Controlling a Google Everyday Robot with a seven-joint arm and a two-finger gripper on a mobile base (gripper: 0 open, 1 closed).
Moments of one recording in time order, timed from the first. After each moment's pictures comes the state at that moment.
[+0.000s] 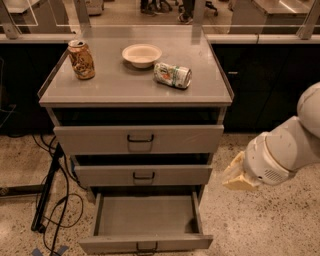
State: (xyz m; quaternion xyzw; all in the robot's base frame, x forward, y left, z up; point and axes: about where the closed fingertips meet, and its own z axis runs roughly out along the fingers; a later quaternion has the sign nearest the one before) arm 0.406 -0.168 0.780 -0.58 0.79 0.12 0.18
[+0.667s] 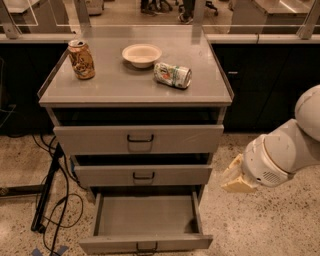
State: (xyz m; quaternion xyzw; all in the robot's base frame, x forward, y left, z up) arm 0.404 -0.166 0.773 -0.57 0.79 0.13 0.18
